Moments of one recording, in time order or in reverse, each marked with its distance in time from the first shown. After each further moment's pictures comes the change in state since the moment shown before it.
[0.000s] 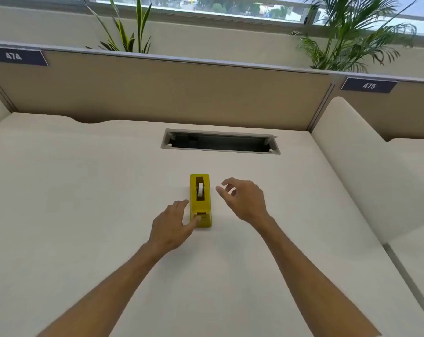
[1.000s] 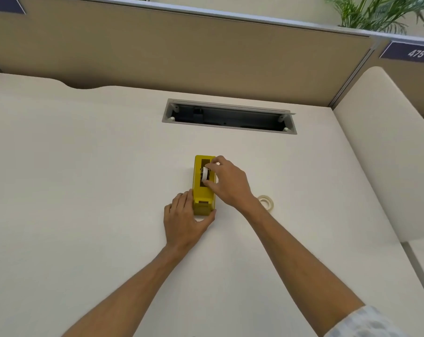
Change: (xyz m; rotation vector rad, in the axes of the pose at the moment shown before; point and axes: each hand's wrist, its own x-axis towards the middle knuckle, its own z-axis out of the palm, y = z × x) left_hand 0.001 0.009 0.061 0.020 0.255 -0.105; right_hand 0.040 0.000 0.062 -0.133 -0.223 -0.175
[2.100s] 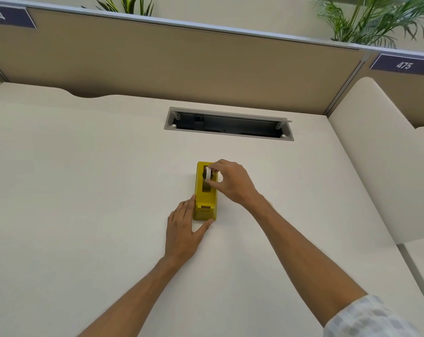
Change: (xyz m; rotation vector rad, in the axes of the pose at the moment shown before) left_hand -0.015 -0.012 -0.007 -0.254 -0.074 0.037; right_hand 0.008 0.003 -0.016 0.089 -0.001 -0.061
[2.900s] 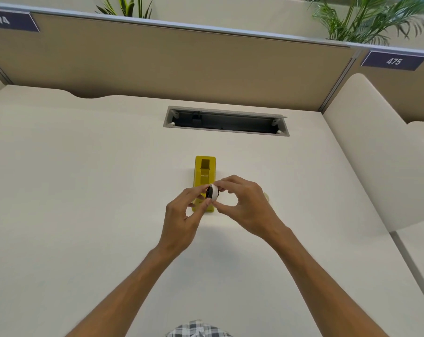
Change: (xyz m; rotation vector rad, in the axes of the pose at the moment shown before) left_hand -0.013 0.062 -0.067 -0.535 0.030 0.137; right_hand -0.107 -0.047 -0.051 0.246 0.093 -0.059
